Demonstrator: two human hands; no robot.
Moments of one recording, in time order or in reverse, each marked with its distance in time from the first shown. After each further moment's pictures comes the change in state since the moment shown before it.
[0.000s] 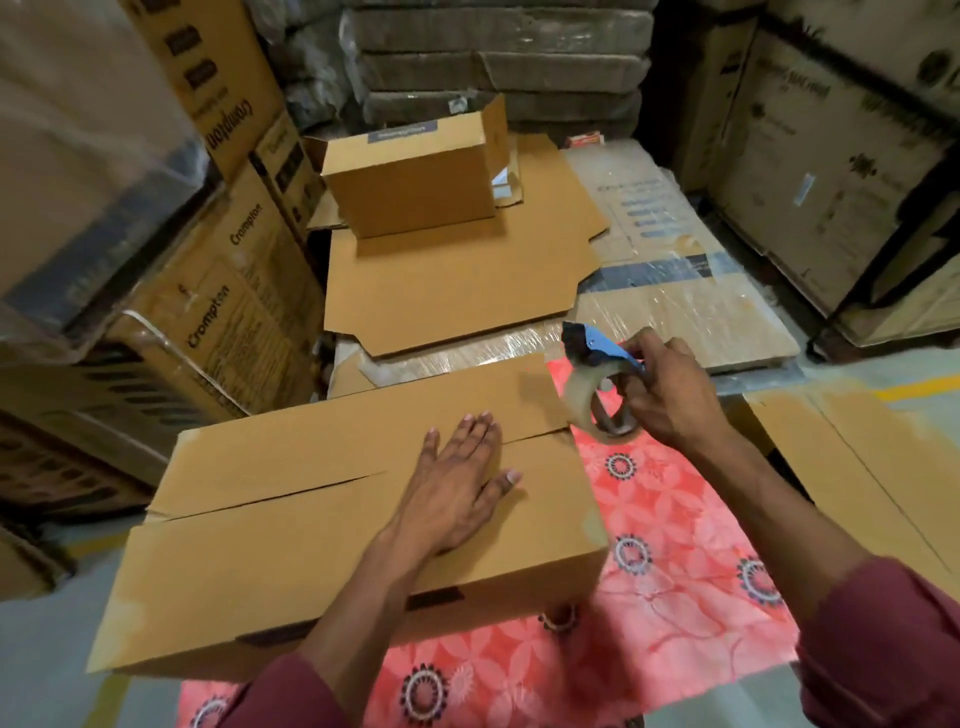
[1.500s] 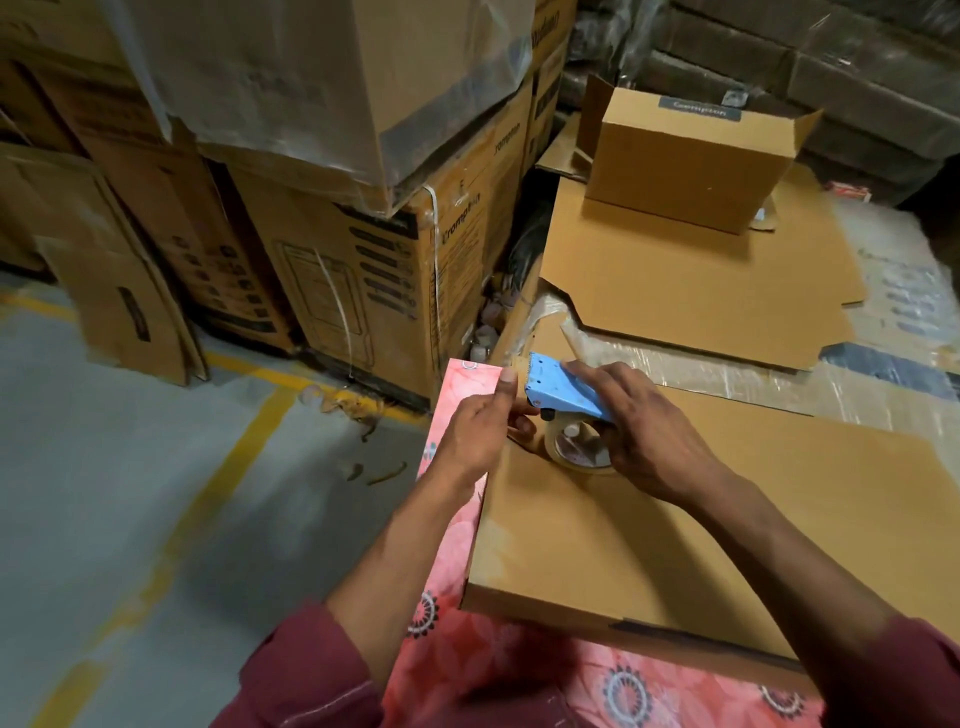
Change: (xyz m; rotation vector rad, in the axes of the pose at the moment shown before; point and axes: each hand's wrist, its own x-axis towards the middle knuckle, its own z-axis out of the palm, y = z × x) left_hand -0.192 -0.297 -0.058 -1.347 0.438 -0.652; right_hand -0.049 -0.369 0.248 -0.181 -0.448 -0.771
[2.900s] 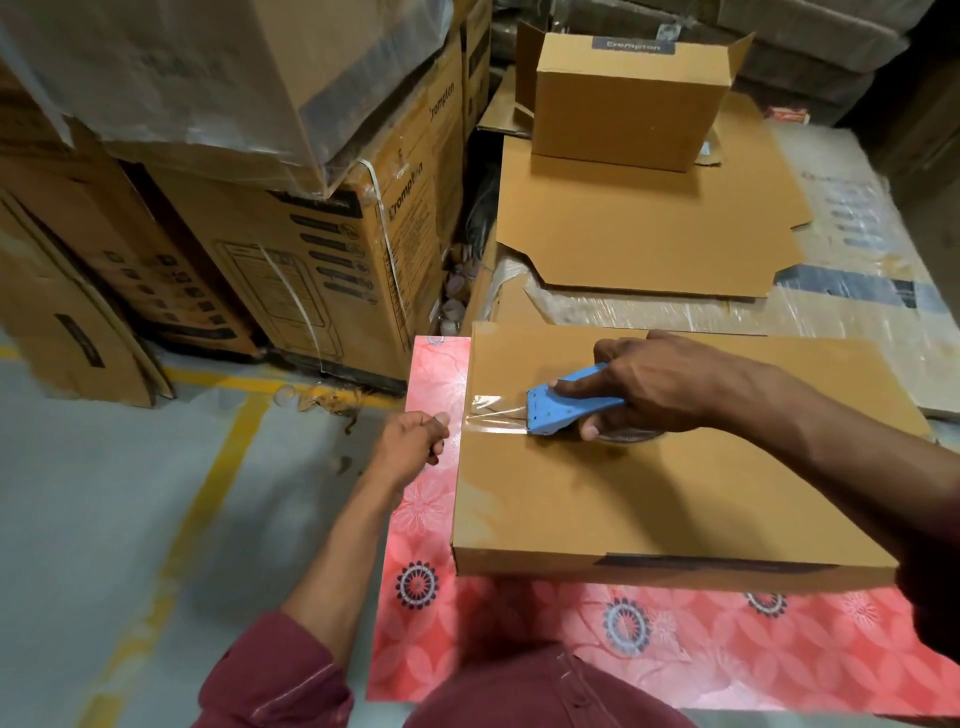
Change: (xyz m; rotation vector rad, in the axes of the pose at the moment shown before) left_hand 0.004 -0.068 -0.039 0.071 0.019 -0.120; right_hand -0.010 0.006 -0.058 -0.432 -0.611 -0.039
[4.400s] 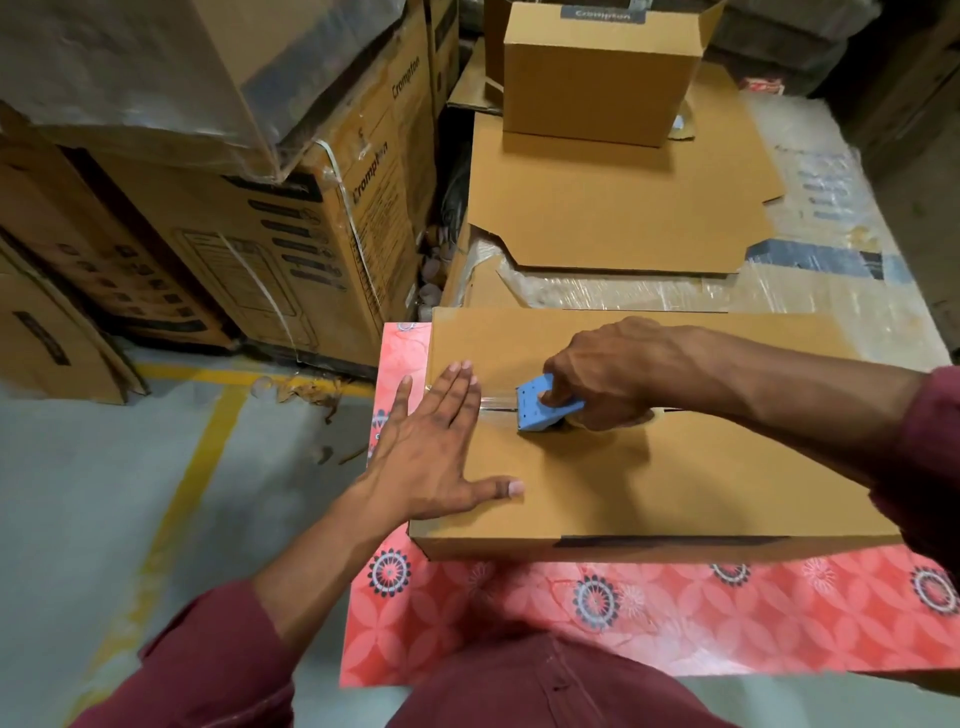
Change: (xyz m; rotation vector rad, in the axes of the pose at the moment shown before) left_hand -0.030 0.021 0.050 1.410 -0.177 0.651; right_hand -0.011 -0.021 -0.025 -0.034 -0.220 0.114
